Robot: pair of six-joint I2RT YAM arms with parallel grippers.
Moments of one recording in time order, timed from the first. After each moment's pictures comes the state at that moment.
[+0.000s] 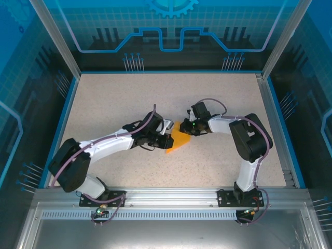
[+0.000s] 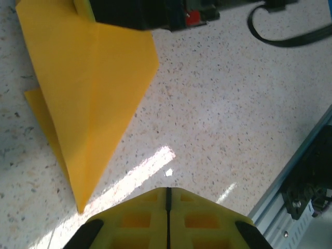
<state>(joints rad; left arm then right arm) -0.70 1.54 0.92 -0.32 0.39 -0.51 0.44 1.88 0.98 -0.12 -0.41 0.64</state>
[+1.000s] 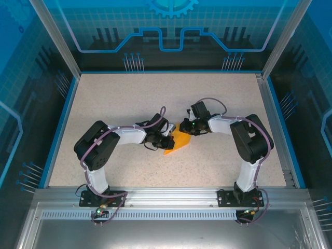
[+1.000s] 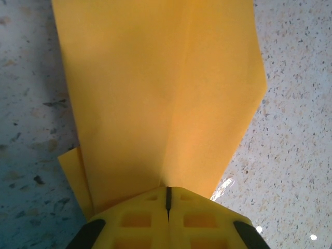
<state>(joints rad) -0.64 1.84 0.95 -0.19 0.43 -0.42 0.43 1.87 1.01 -0.15 -0.38 0.64</state>
